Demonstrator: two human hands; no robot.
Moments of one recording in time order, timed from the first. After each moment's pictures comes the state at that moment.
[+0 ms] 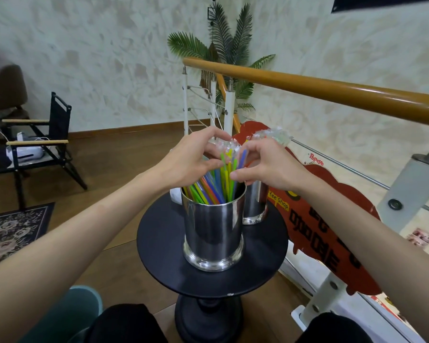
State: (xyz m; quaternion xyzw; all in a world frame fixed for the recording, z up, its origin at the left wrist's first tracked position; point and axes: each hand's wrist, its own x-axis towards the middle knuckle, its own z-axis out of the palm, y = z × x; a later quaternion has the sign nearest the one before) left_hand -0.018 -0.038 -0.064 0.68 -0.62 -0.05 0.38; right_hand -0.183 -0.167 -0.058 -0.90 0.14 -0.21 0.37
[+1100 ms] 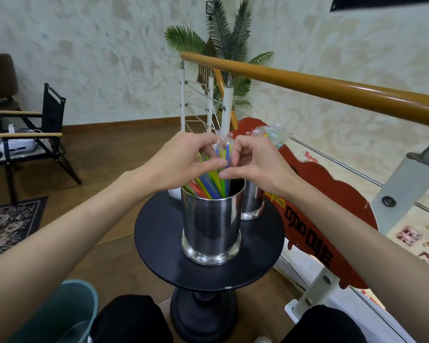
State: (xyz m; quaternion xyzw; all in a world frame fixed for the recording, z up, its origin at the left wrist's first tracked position) left_hand -0.012 -0.021 -0.070 0.66 -0.67 0.06 0.33; right_hand -0.171 -0.159 -0.077 -0.89 0.08 -0.28 0.36
